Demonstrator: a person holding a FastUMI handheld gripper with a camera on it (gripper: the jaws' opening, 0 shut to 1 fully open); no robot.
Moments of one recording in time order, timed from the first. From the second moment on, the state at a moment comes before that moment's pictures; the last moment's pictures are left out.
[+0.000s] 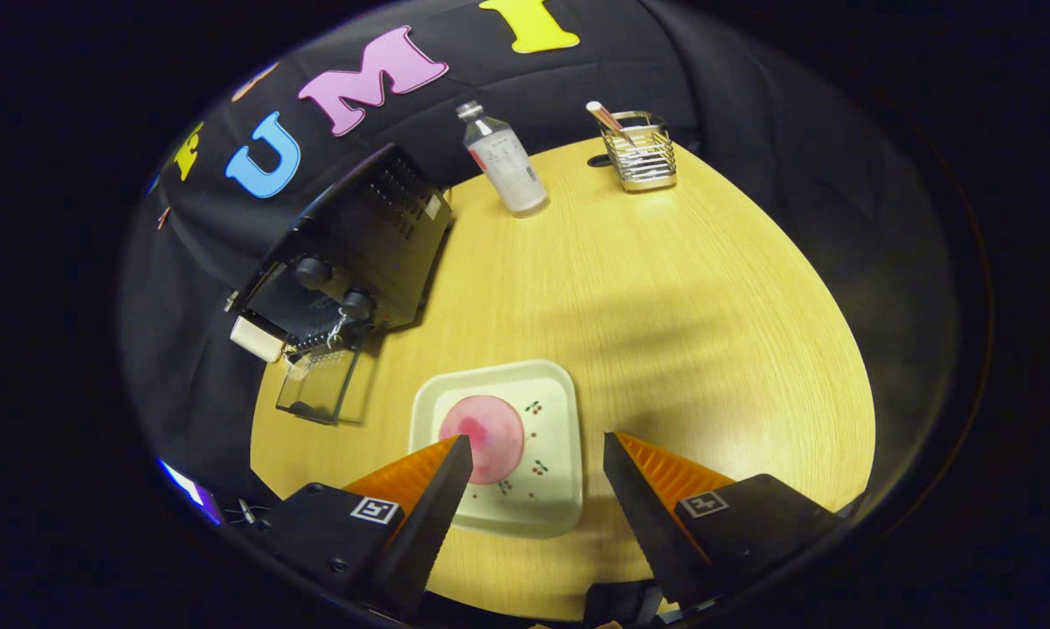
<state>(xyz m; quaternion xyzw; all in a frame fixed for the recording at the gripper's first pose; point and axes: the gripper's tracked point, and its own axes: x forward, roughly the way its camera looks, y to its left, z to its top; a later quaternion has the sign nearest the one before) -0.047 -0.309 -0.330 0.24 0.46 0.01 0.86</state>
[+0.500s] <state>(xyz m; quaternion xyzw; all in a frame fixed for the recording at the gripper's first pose) -0.054 -0.287 -0.352 0.23 0.49 0.05 0.84</state>
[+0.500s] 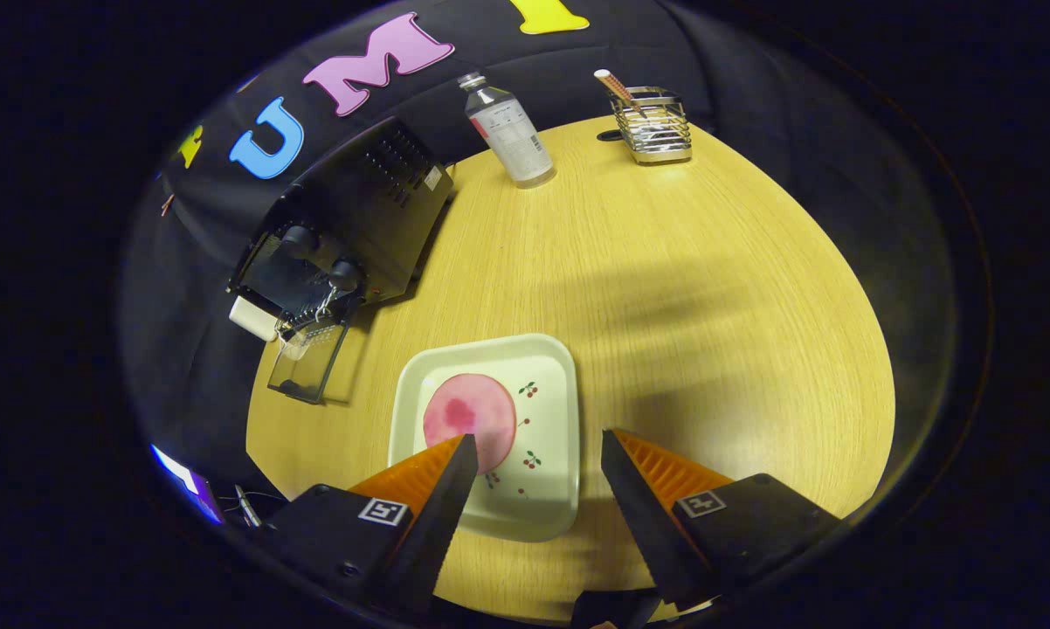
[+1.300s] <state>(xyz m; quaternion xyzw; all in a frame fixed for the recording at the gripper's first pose) -0.056 -0.290 -0.365 0.15 0.51 0.04 0.84</state>
